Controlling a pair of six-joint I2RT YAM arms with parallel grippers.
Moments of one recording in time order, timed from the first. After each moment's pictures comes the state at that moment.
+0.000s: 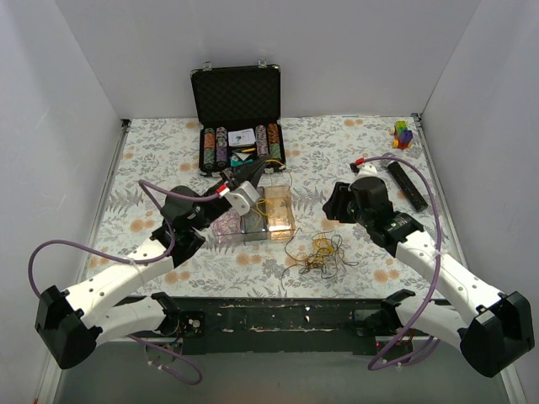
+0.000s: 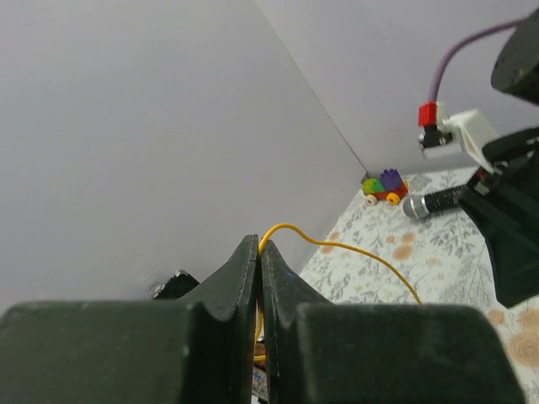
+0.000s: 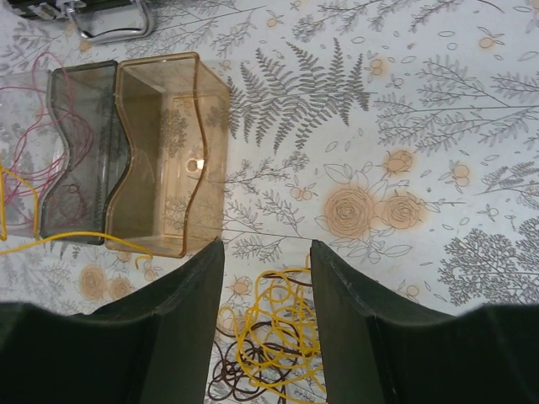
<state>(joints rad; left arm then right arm) -0.78 1.02 0.77 0.61 0.20 0.62 0.54 1.02 0.74 -0.31 0.09 0.49</state>
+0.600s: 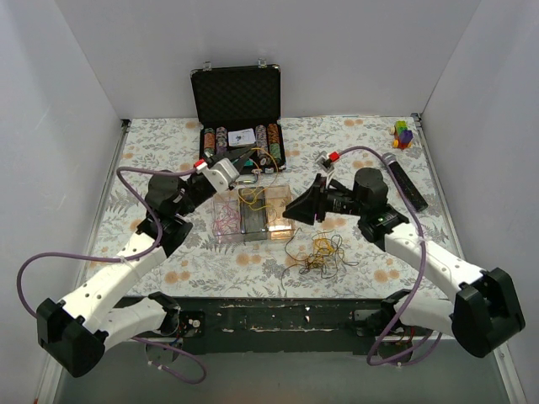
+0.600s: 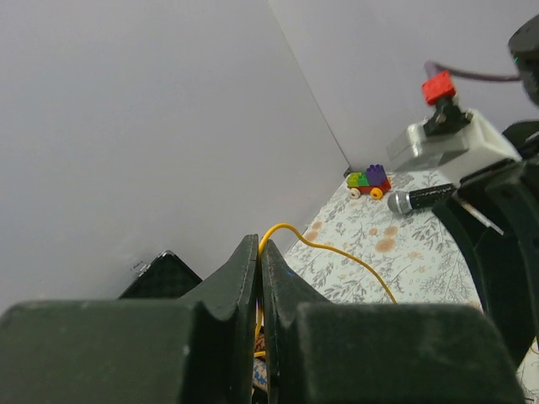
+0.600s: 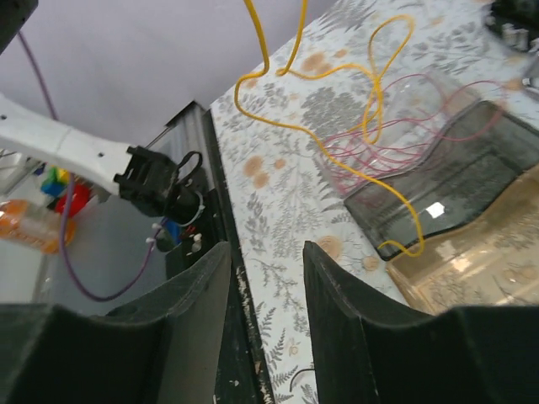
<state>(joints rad) -0.60 1.01 0.88 0.49 0.37 0.42 0.55 1.12 0.71 0.28 -0.79 0.47</state>
